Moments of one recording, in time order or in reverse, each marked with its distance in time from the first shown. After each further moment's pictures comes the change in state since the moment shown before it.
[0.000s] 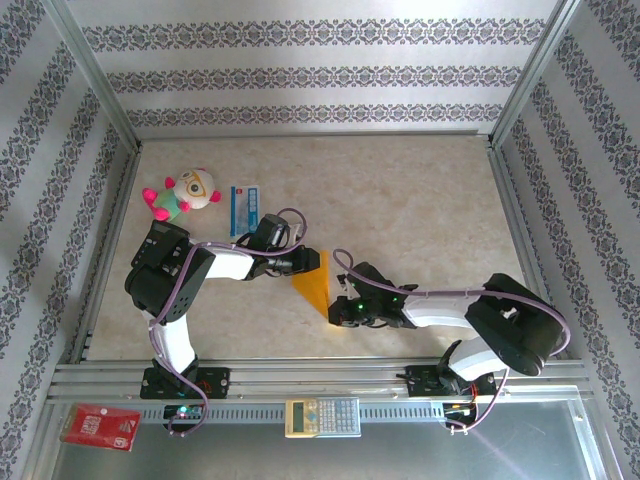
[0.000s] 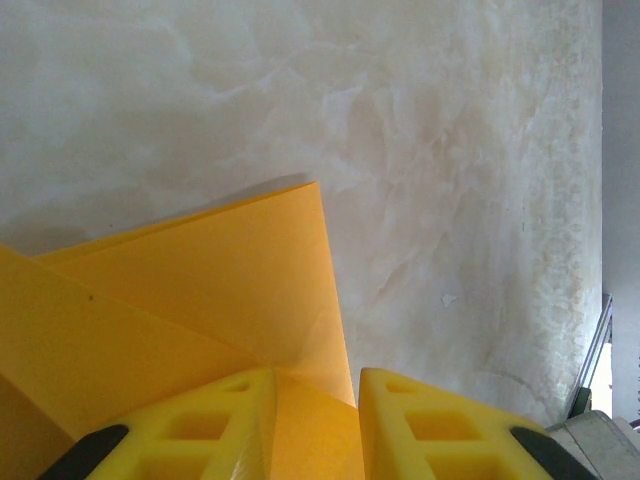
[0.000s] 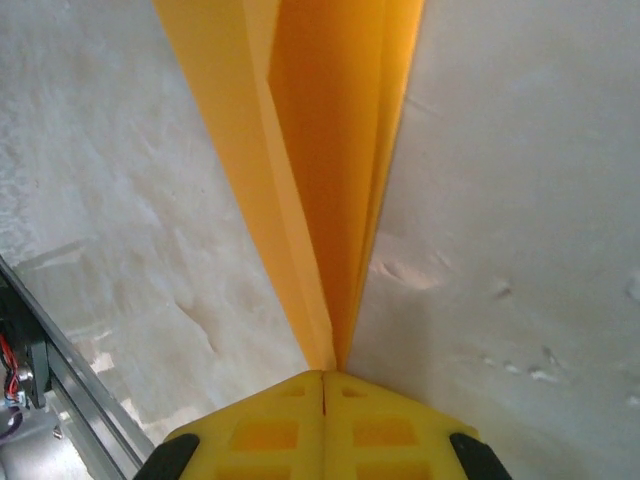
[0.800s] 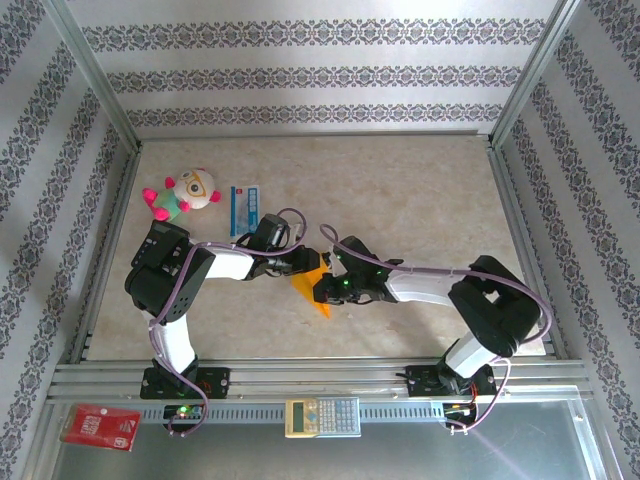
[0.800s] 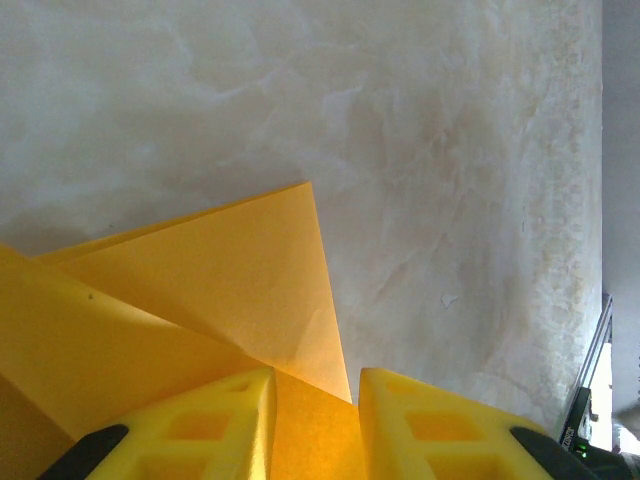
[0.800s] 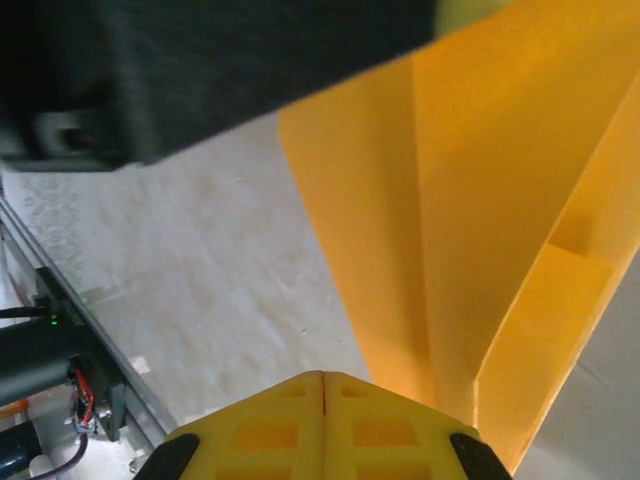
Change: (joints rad) left arm 0.000 0.000 0.000 0.000 0.000 0.000; right arm -0.066 0.160 0.259 -0.099 -0.079 -0.068
